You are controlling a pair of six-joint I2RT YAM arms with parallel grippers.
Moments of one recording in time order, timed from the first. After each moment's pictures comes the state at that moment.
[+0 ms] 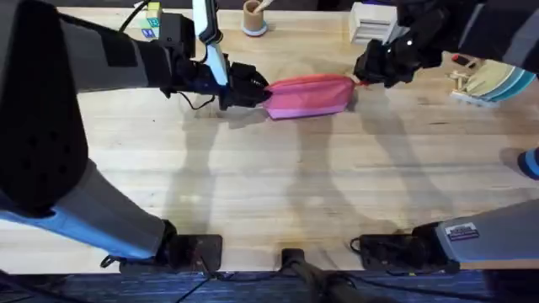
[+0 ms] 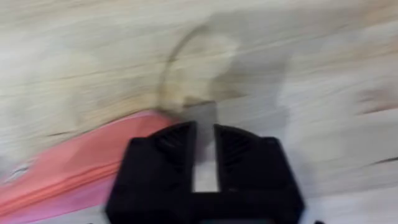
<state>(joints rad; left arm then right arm) -0.07 1.80 0.94 -0.19 1.11 1.00 0.13 1.67 1.18 -0.62 0.09 0.38</state>
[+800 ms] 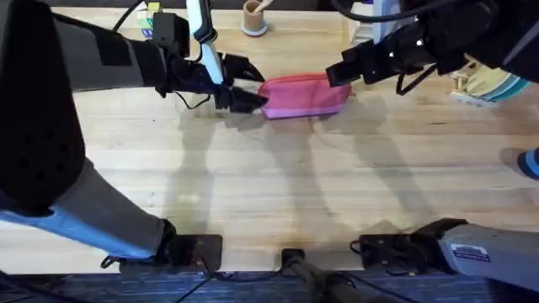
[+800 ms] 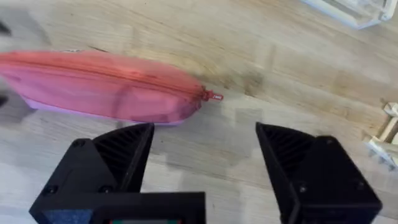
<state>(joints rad) -0.04 1.80 0.94 -0.19 1.10 1.00 0.35 1.42 1.18 -0.76 0.21 -0.02</state>
